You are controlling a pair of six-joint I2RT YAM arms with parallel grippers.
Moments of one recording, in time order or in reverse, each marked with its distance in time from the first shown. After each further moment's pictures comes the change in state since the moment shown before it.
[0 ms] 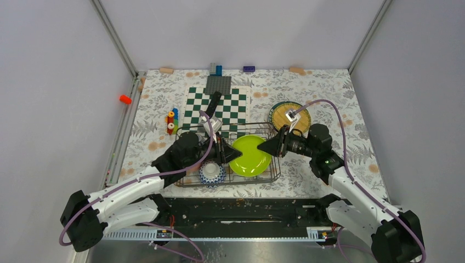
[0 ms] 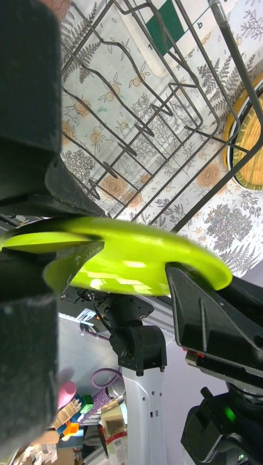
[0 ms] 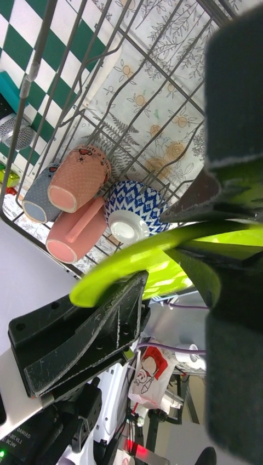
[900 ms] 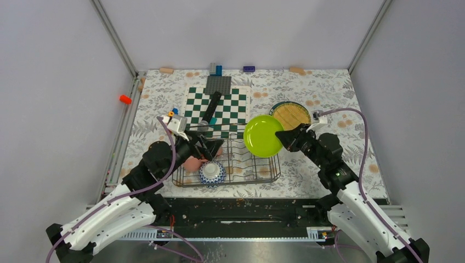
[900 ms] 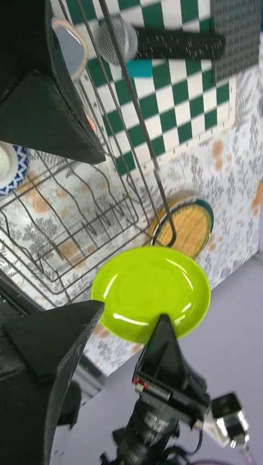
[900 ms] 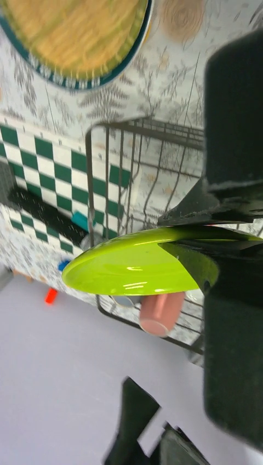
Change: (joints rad) left arm 0.003 -0.331 0.048 -0.234 -0.394 0.096; right arm 0.002 -0.243 -0.029 -0.161 0.512 0.061
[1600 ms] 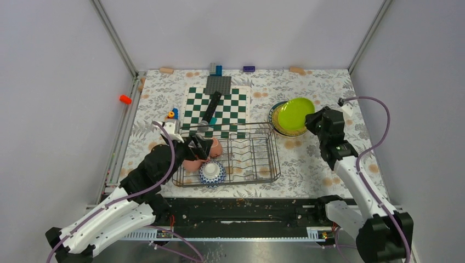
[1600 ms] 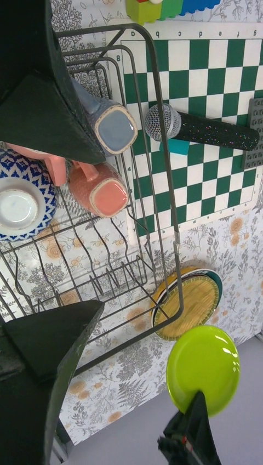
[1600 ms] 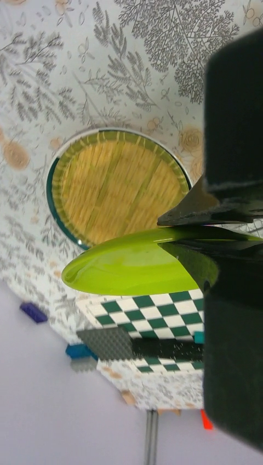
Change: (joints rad) left arm 0.000 -0.071 -0.037 -0.191 -0.278 -0.047; right arm -0.266 0.277 0.187 -0.142 0.425 0.080
